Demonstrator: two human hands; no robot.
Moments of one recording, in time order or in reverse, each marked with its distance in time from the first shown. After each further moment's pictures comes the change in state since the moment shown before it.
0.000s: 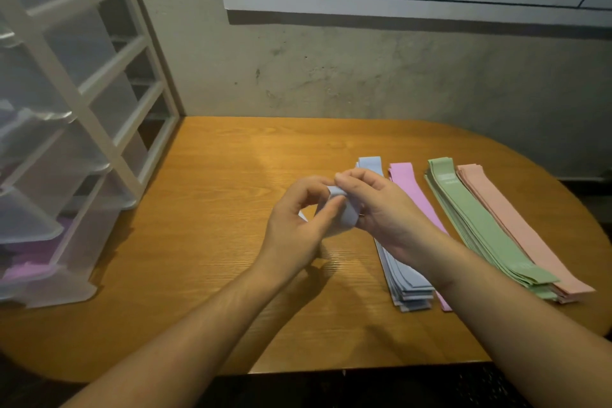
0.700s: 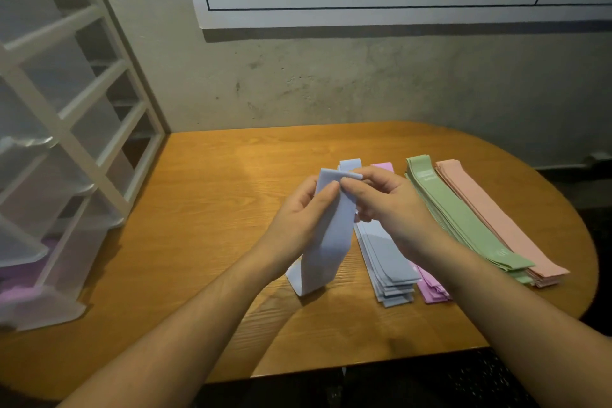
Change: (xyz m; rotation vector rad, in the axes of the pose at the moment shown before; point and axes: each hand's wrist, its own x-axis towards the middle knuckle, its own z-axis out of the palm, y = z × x) left_hand 0.013 0.040 0.023 -0.261 -0.332 -0.418; right_hand -0.025 -0.008 -0.031 -0.125 0.114 -0.288
